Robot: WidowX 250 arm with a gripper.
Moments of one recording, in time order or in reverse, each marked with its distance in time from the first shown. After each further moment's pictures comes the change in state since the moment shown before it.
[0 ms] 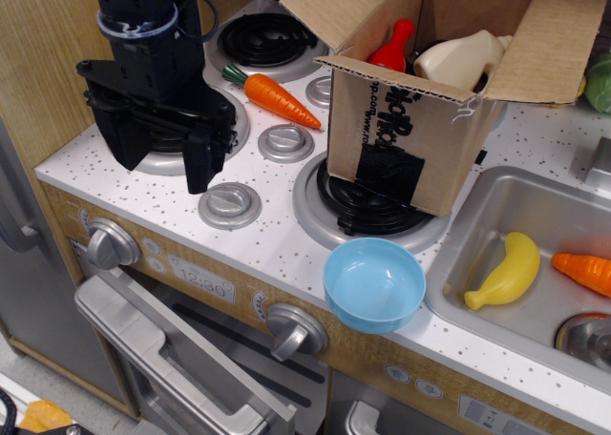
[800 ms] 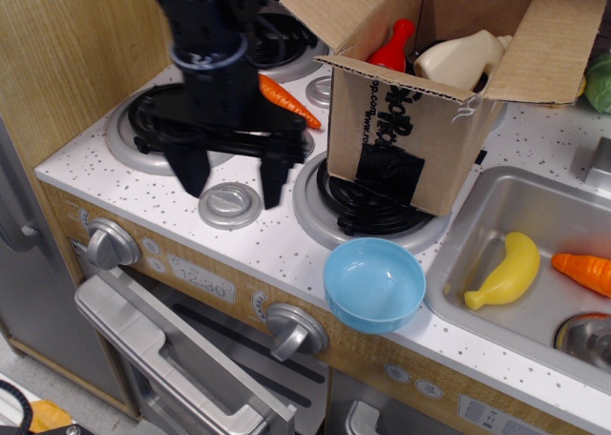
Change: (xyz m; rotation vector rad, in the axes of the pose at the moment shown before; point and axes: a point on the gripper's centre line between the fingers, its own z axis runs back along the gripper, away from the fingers) arm 0.013 -0.055 -0.014 -0.089 -0.020 0.219
